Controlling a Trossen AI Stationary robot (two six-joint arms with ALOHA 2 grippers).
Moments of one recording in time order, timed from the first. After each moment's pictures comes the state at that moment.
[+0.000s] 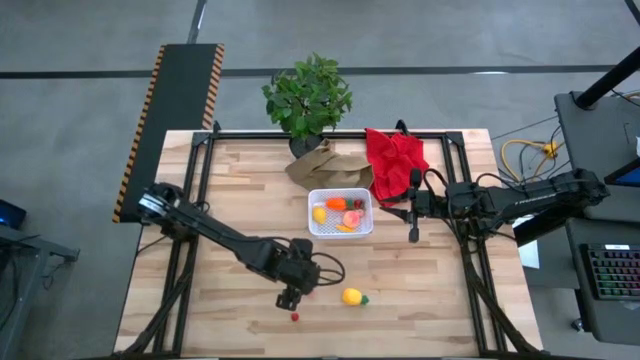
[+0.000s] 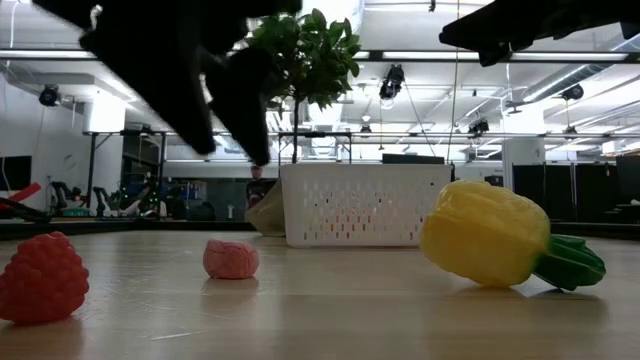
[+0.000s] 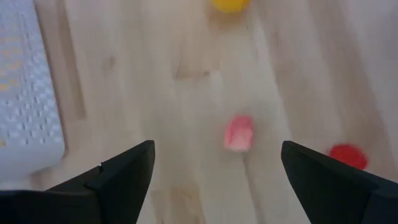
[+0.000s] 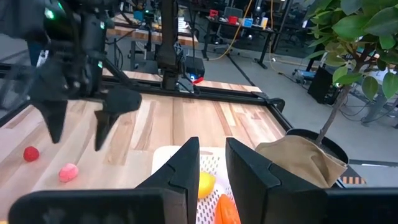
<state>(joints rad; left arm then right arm) -0.41 1.79 1.32 -0.64 -0.13 -0.15 0.14 0.77 0.46 0.16 0.24 -0.13</state>
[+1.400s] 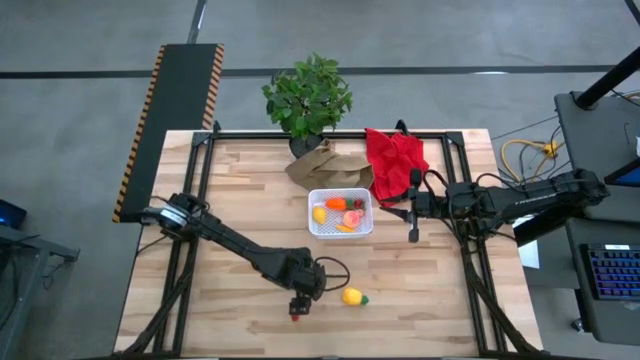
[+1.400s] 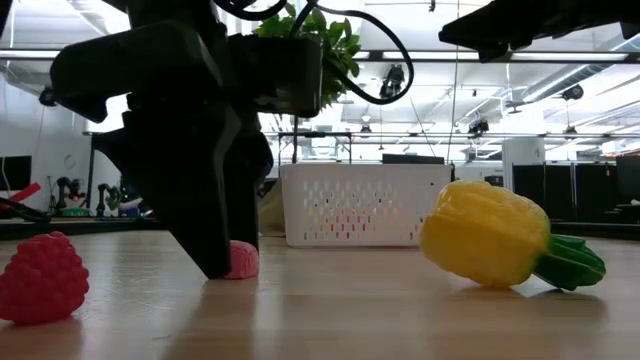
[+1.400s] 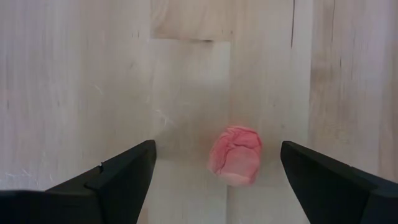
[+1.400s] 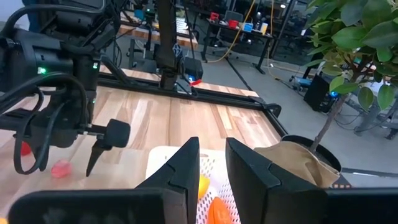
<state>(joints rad) -0.42 1.98 1.31 -0.53 -0.05 -0.45 0.14 0.77 0.46 0.17 0.24 -0.18</state>
